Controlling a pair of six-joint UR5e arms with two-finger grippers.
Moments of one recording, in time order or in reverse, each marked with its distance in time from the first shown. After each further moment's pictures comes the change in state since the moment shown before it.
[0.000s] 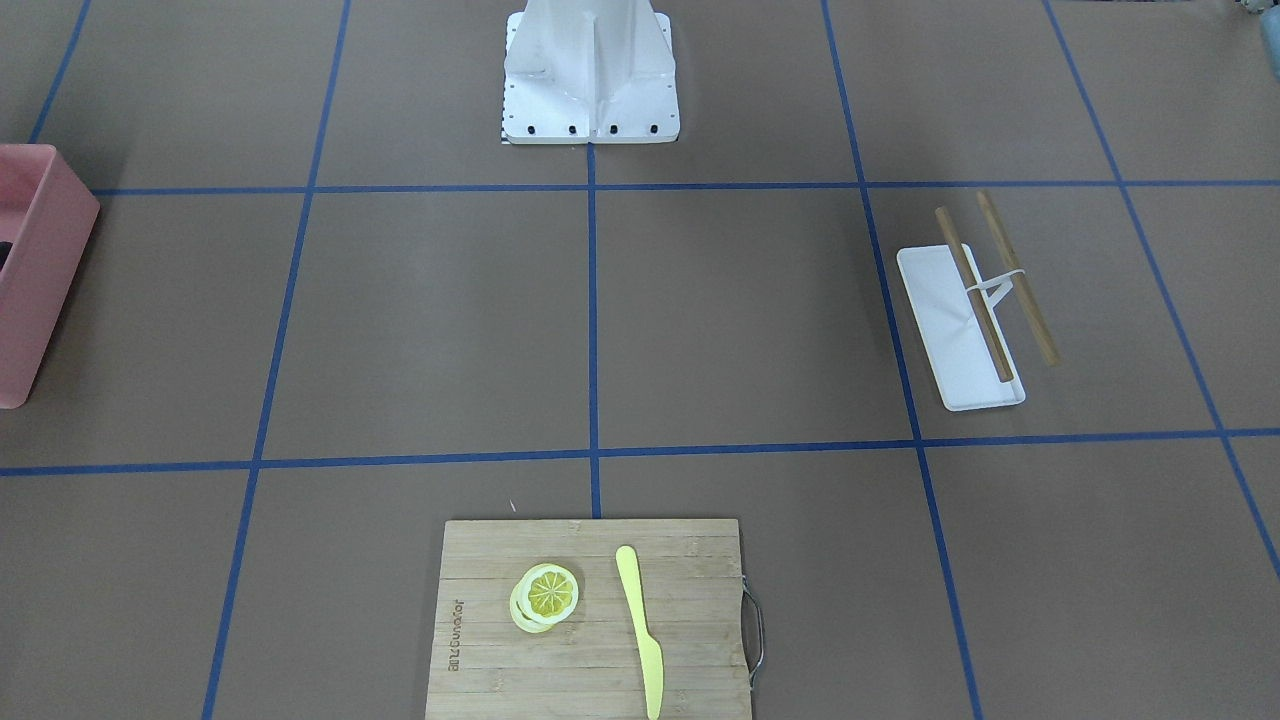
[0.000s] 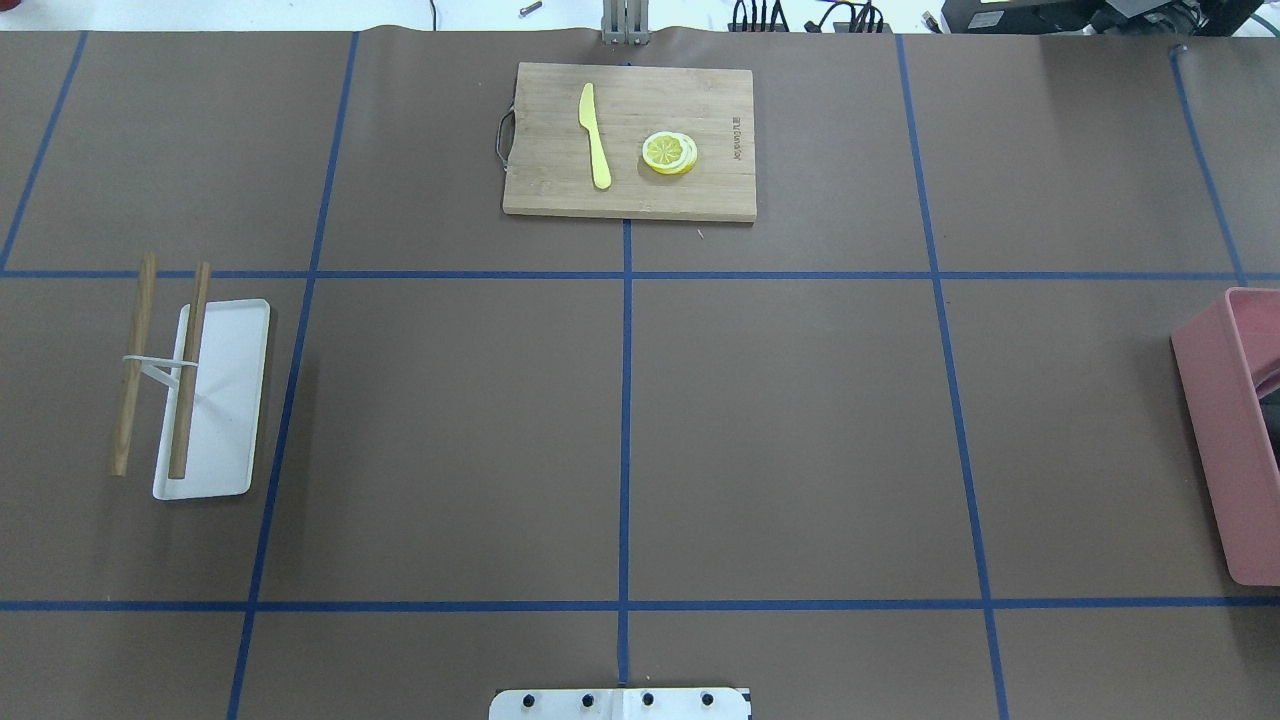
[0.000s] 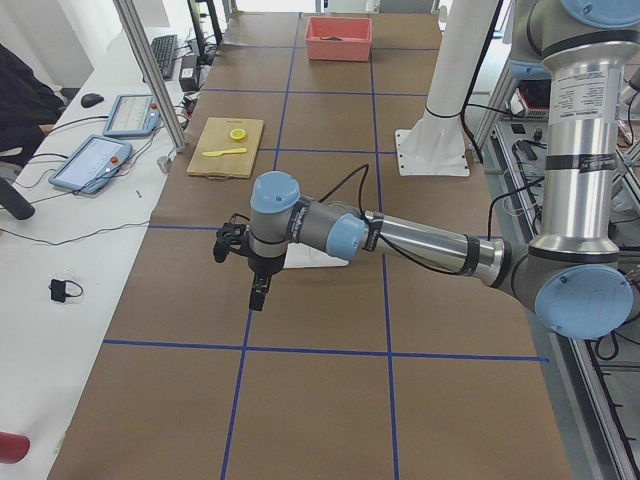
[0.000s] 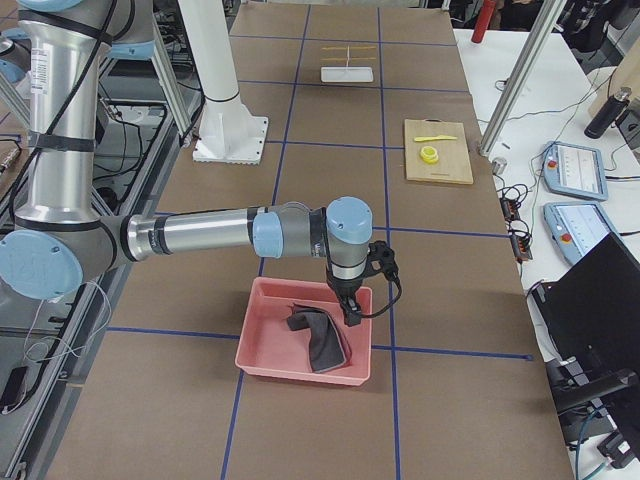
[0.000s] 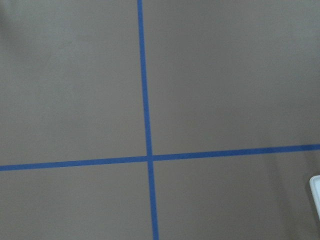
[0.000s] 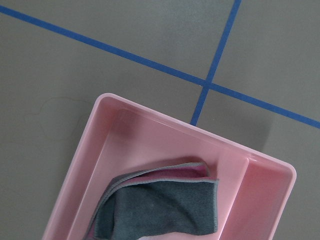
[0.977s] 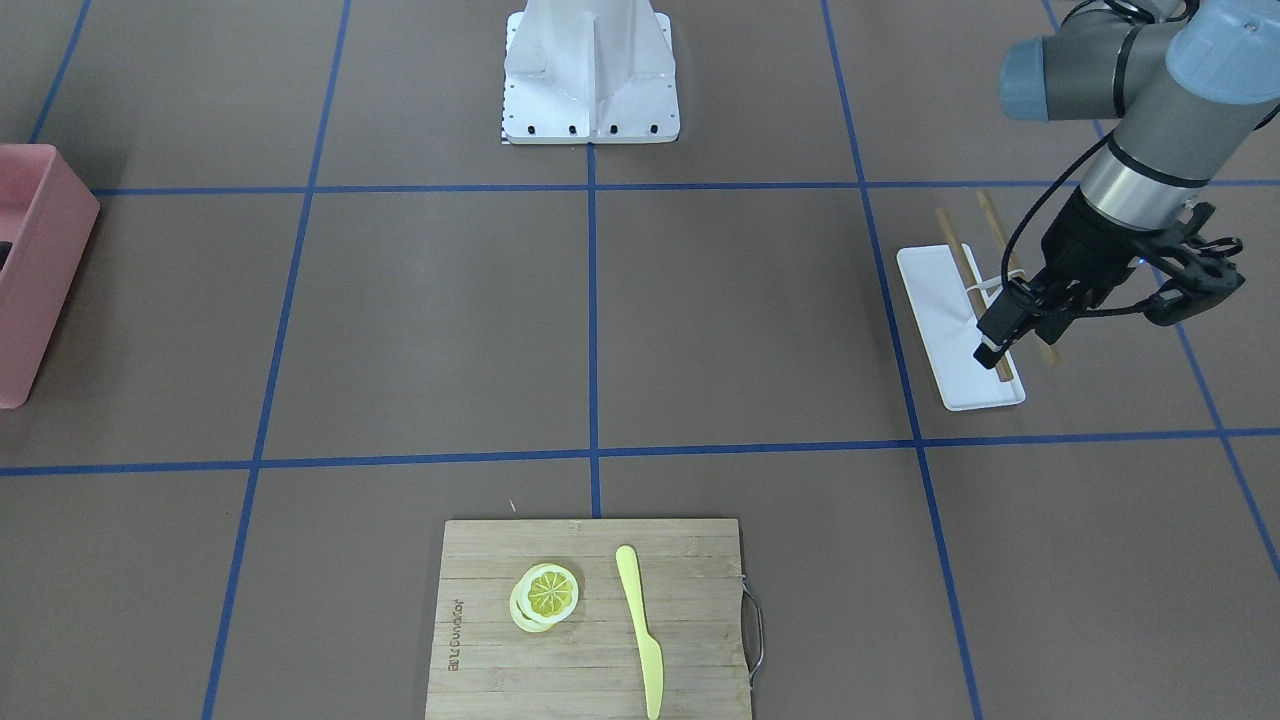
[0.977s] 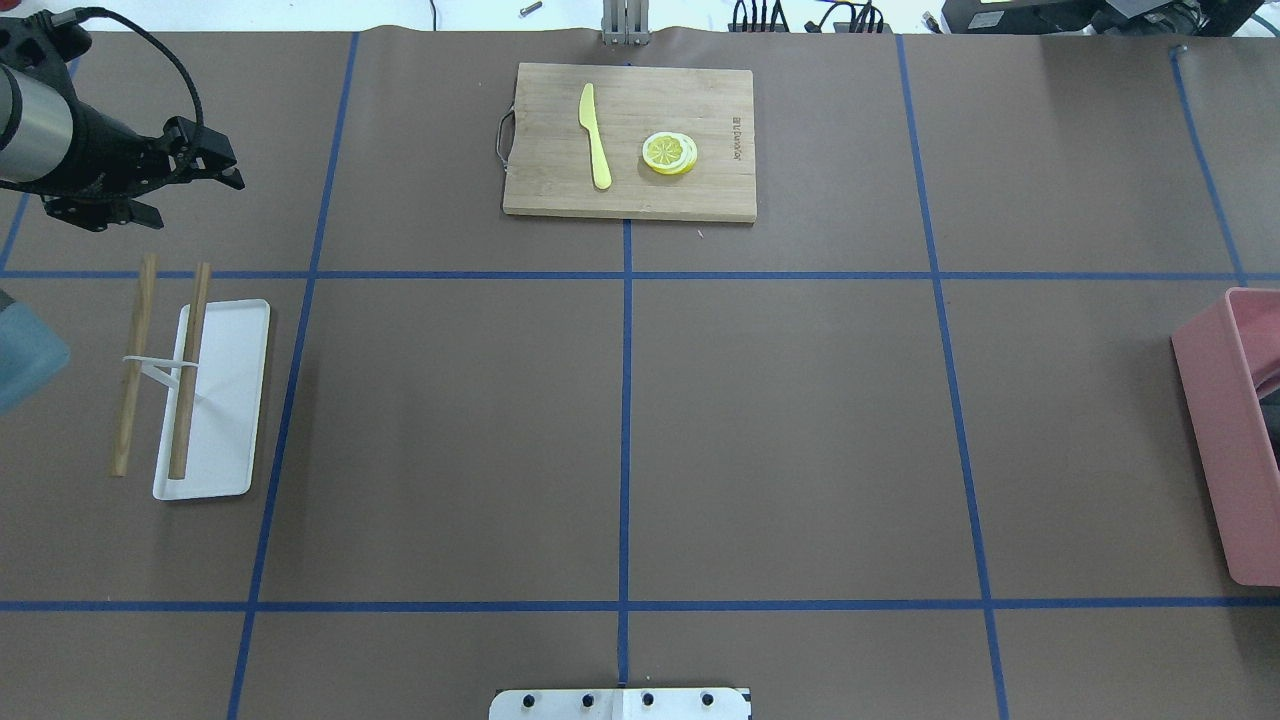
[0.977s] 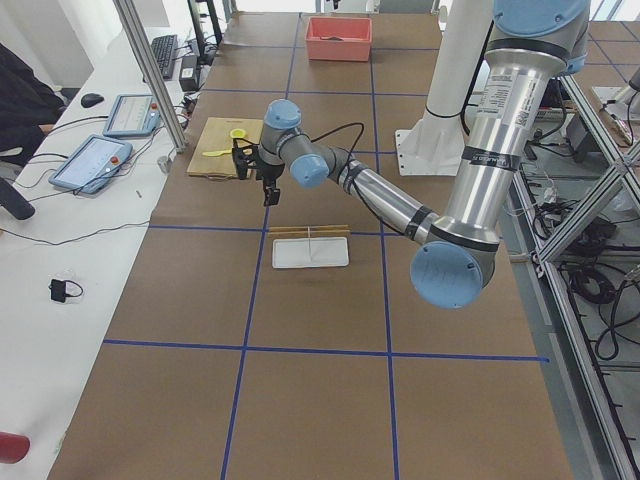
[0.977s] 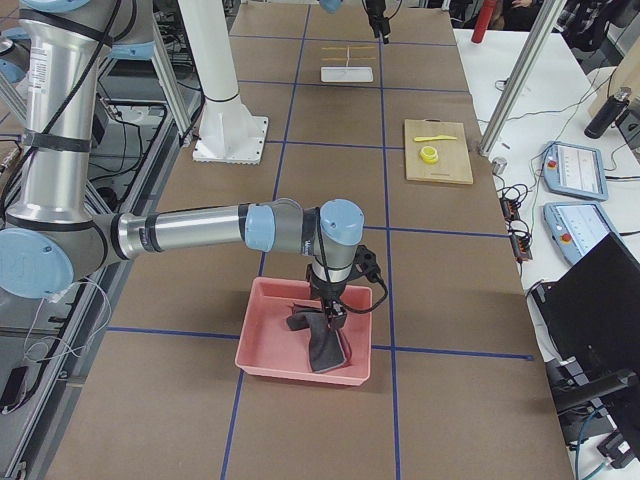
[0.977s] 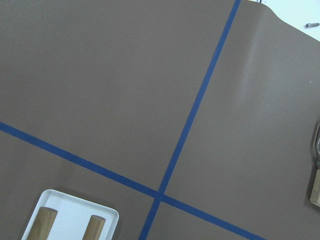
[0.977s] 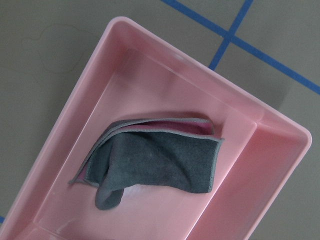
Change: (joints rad) left arm 0.468 -0.283 -0.048 -0.213 0.147 -1.130; right arm -0.033 -0.038 0.033 -0.084 -0.074 -0.242
